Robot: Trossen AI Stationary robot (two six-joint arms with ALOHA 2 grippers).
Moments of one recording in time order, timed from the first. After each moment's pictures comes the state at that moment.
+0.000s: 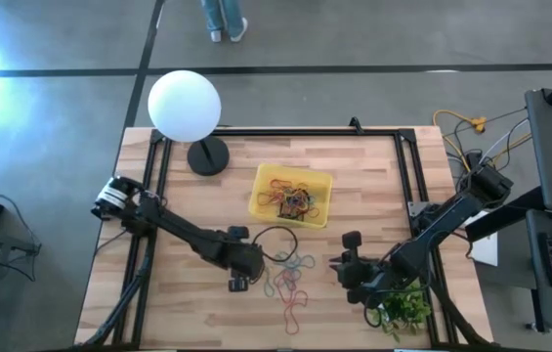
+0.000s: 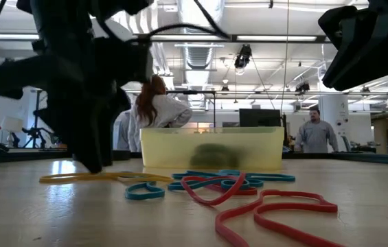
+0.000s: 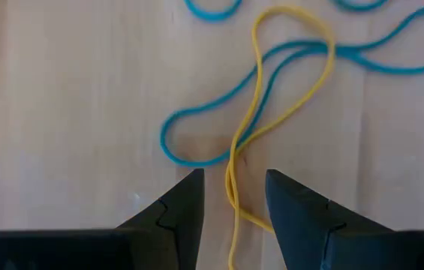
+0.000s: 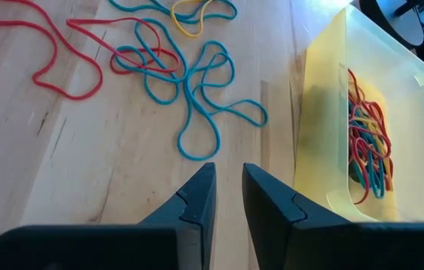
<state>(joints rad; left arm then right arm) -0.39 1.77 1.07 -0.54 -0.16 -0.41 0.72 1.52 0.87 -0.43 0.68 0.32</state>
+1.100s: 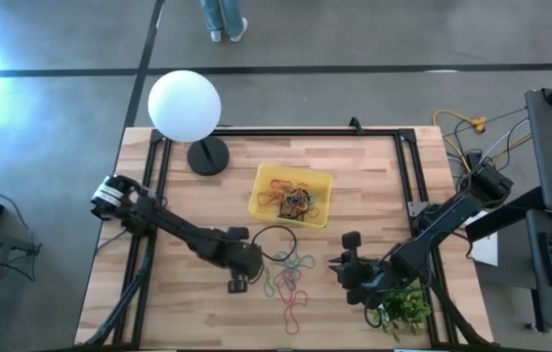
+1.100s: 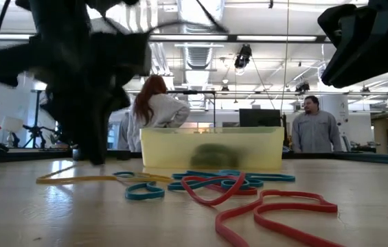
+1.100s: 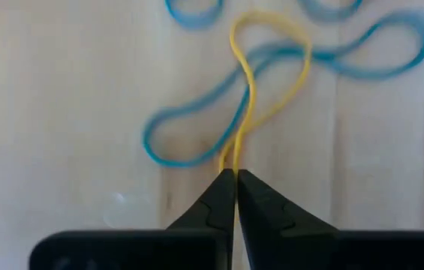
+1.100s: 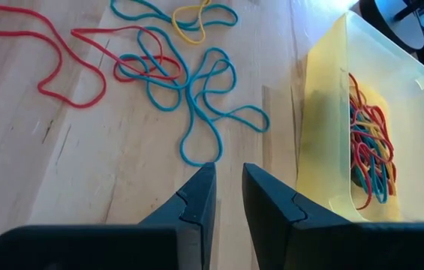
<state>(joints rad) -0.39 1.74 1.06 -0.52 -0.12 -0.41 0.72 1.52 0.87 -0.41 0.68 0.32</state>
